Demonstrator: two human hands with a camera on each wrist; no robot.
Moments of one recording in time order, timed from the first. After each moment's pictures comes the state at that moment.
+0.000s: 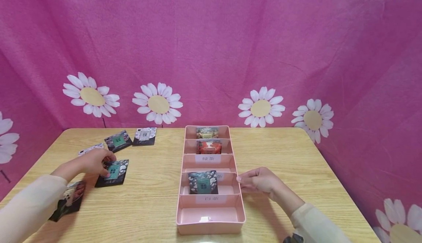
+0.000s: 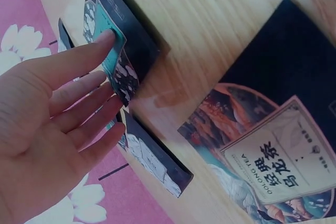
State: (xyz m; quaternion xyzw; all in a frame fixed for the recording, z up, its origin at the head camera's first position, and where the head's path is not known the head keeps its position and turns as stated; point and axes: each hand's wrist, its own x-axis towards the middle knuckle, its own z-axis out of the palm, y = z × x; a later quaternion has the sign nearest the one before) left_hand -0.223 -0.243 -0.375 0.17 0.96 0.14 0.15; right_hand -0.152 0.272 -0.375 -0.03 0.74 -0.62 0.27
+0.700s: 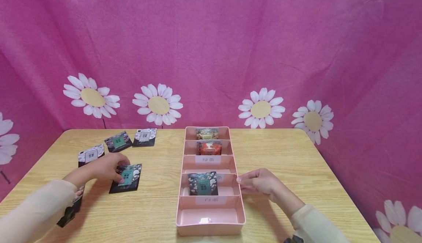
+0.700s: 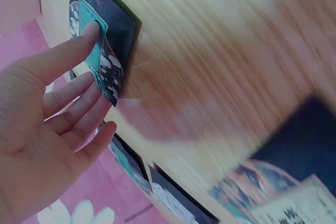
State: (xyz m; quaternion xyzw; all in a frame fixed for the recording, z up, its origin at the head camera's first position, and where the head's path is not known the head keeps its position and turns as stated) left_hand -0.219 -0.209 -0.386 0.20 0.96 0.16 0.14; right_hand -0.152 0.271 -0.376 -0.03 0.74 -0.62 0.27
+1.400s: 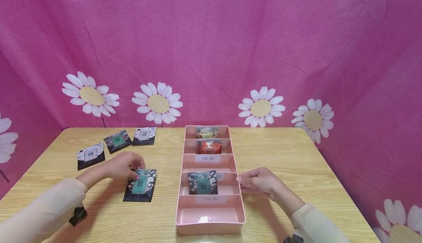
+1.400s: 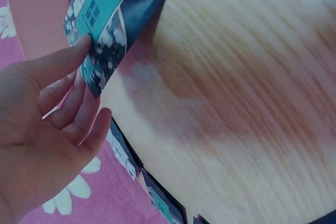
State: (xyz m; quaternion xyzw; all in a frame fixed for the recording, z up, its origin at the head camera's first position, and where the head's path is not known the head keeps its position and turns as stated) left_hand -0.214 -0.167 -0.380 0.25 0.92 0.25 0.15; right_hand -0.152 0.271 -0.374 -0.03 0.74 -0.61 0.27
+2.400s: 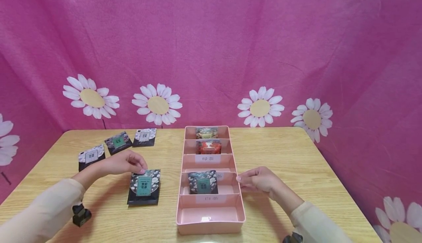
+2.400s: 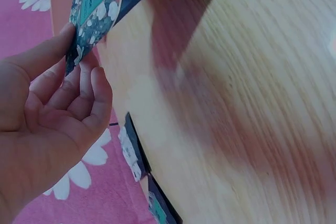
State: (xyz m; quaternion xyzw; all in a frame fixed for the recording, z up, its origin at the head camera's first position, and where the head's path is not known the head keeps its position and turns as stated) left_hand -0.218 -0.171 -0.369 0.23 0.86 0.40 0.23; right_hand -0.151 0.270 -0.374 -0.02 0.74 -0.62 0.26
